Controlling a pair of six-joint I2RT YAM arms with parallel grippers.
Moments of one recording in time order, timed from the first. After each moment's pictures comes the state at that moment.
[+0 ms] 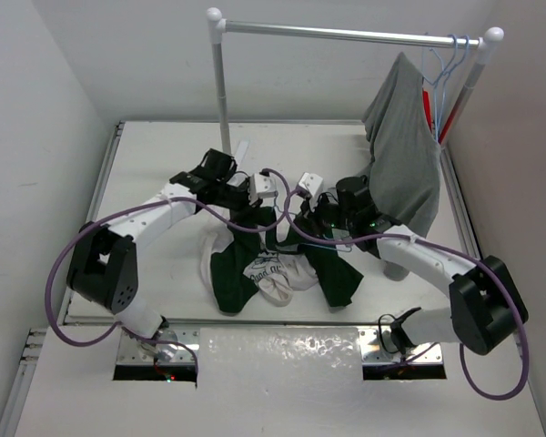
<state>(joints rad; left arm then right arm) -0.44 1.60 1.16 -0.53 0.72 0.78 0.53 1.34 0.70 0.13 -0.47 -0.26</state>
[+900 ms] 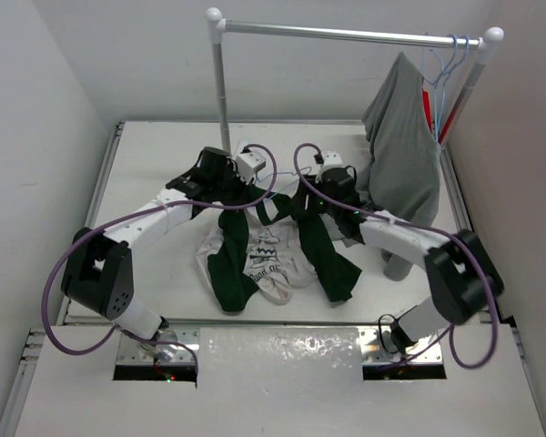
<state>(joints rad) -0.43 1.53 1.10 -0.32 0.26 0.26 0.54 1.49 0.83 0.19 0.08 0.35</state>
